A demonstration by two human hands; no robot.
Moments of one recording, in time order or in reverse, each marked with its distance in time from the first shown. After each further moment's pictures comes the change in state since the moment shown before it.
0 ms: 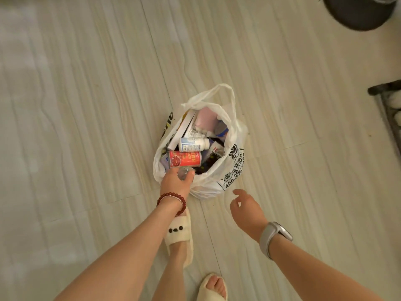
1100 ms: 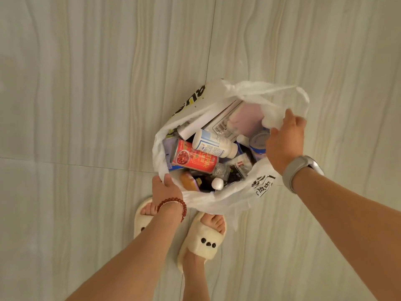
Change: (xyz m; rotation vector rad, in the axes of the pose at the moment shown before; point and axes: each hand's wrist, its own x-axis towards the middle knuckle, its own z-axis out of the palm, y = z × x) left_hand 0.103 -0.056 0.070 -0.404 0.446 -0.653; right_hand 0.221 -0.107 -0.051 -0.243 0.335 -0.294
